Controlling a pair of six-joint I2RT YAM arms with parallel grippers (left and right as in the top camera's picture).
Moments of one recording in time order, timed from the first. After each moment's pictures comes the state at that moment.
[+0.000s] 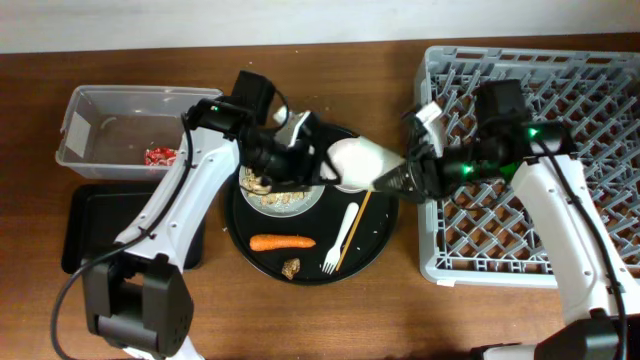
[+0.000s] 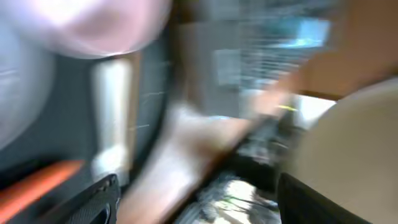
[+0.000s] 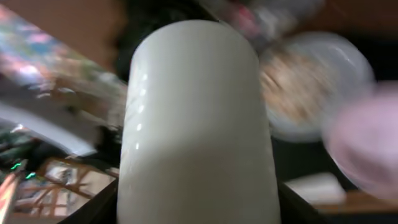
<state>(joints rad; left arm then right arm) -0.32 1.83 1.59 -1.11 0.84 -0.18 0.06 1.54 1.38 -1.11 -1.00 -0.44</state>
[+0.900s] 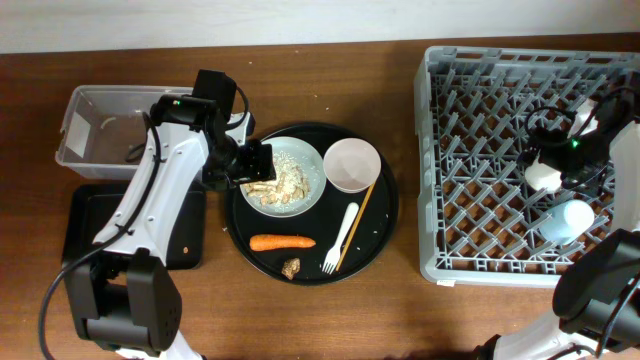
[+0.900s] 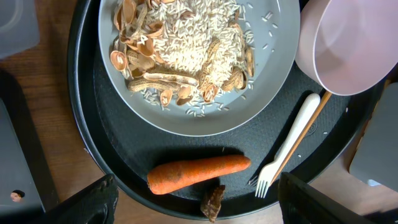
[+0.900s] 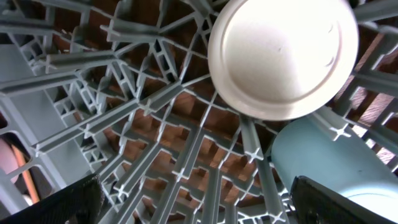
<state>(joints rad) -0.18 1.83 1.59 -1.20 0.25 -0.22 -0.46 1.82 1.60 -1.20 -0.17 0.05</state>
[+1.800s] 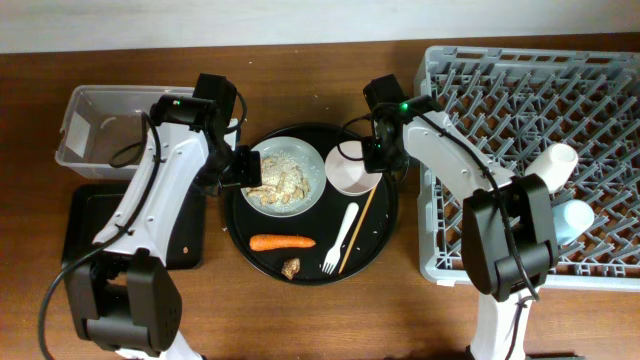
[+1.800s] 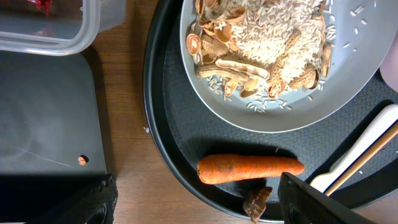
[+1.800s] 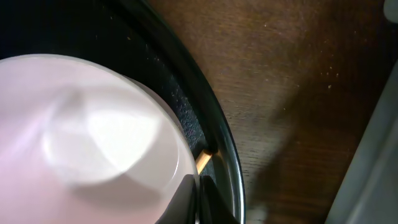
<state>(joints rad) -0.18 1.83 1.59 -1.27 0.05 -0.26 0.33 2.08 1.60 -0.91 0.01 0.24</state>
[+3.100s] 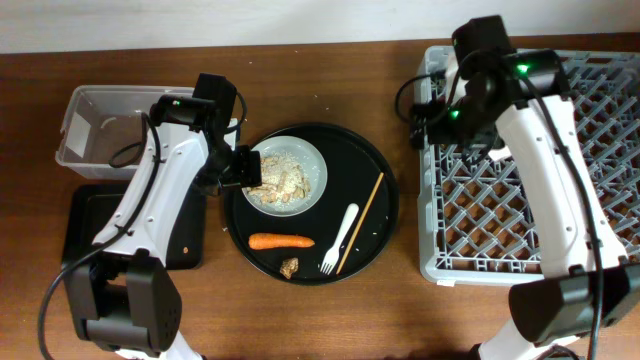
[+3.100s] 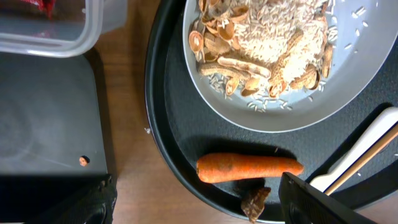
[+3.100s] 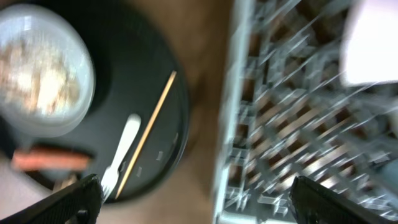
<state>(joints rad) -0.18 1.82 1.59 -1.27 0.05 -0.26 0.16 1.80 1.92 -1.47 -0.11 0.16</state>
